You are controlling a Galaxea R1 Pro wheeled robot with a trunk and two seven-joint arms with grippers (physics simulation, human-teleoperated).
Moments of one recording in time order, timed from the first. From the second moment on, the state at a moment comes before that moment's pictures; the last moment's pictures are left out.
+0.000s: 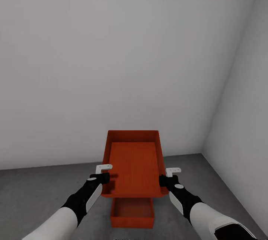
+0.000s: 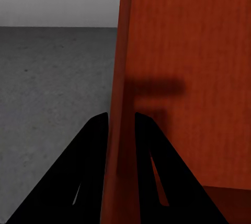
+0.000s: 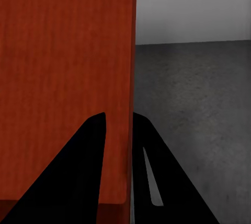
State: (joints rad) left arm -0.64 -0.06 -0.27 -0.56 0.33 0.25 0.27; right arm -0.73 0.06 0.22 -0.21 -0.17 -0.09 -0.07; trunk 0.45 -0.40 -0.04
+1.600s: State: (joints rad) left arm -0.64 -0.05 -0.27 -0.56 0.33 0.25 0.27; right arm -0.73 0.06 0.22 -0.21 -0.17 -0.09 -0.08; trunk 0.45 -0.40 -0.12
